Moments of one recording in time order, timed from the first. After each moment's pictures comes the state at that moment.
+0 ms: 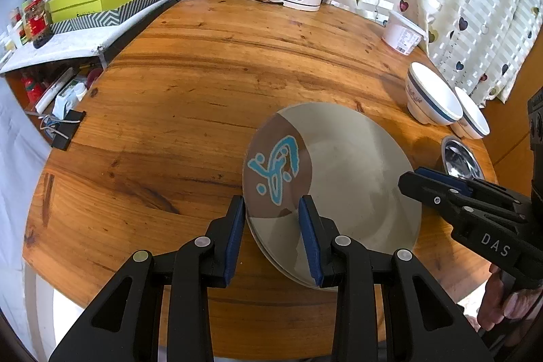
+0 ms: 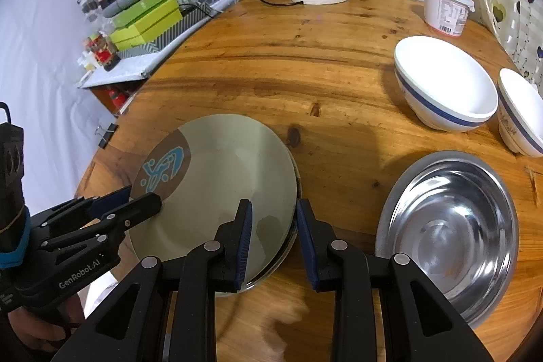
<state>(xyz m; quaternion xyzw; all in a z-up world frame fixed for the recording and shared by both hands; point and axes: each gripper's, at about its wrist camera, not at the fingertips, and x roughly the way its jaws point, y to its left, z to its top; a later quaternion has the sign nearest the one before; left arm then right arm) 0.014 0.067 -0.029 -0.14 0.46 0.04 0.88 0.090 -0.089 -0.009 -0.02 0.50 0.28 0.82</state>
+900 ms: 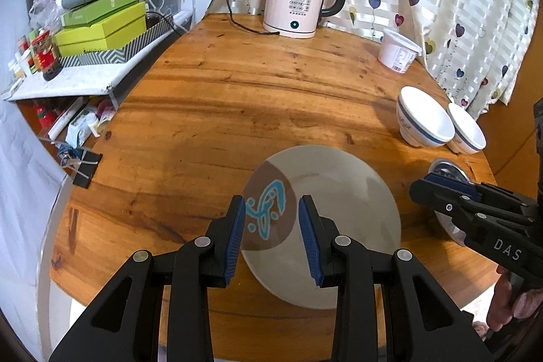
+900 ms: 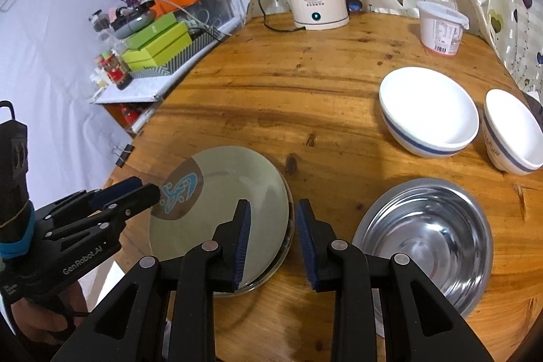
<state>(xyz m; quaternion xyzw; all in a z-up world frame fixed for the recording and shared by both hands) 0.021 0.055 0.010 -0.10 0.43 0.06 0.90 0.092 -0.108 0.025 0.00 0.47 0.30 0.83</state>
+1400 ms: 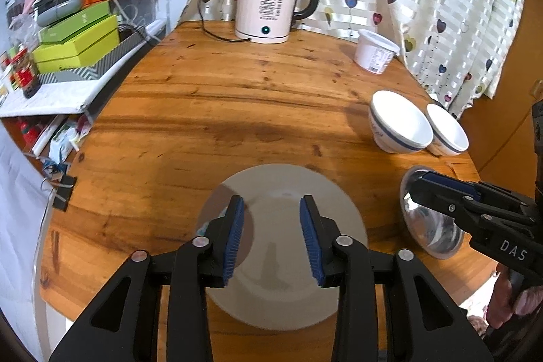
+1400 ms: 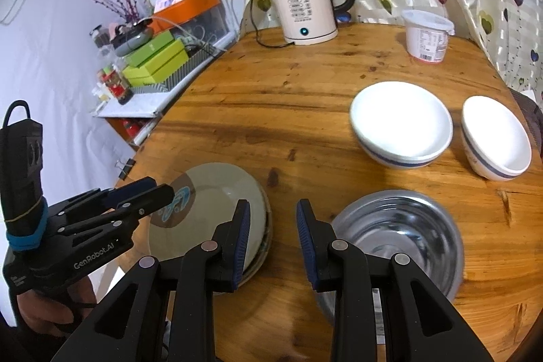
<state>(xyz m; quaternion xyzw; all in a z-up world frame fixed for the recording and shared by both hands) 0.043 0.030 0.022 -0.10 0.42 0.02 0.90 0.101 -0.143 0.040 0.02 0.46 0.30 0.84</state>
